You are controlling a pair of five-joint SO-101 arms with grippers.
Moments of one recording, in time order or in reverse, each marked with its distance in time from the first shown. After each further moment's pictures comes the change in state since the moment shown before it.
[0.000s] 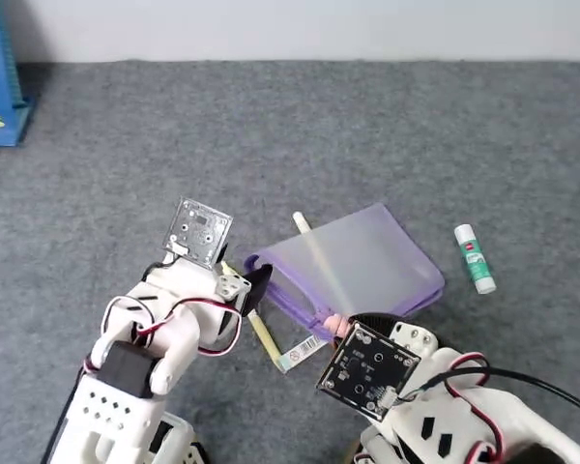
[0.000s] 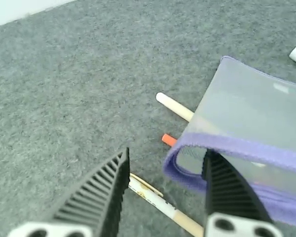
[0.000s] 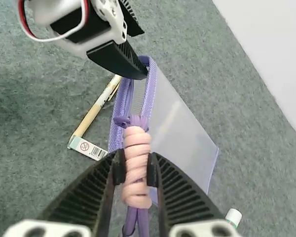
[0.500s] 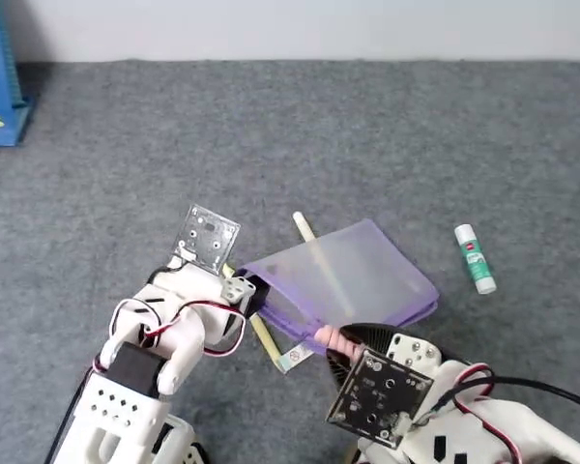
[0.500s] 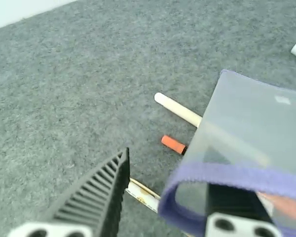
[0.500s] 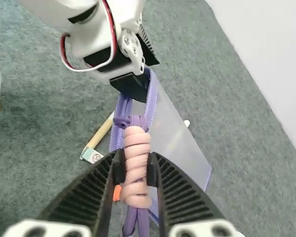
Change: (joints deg) left arm 0.5 0.0 5.0 -6.2 -1.2; right arm -6.8 0.0 -4.0 1.5 -1.6
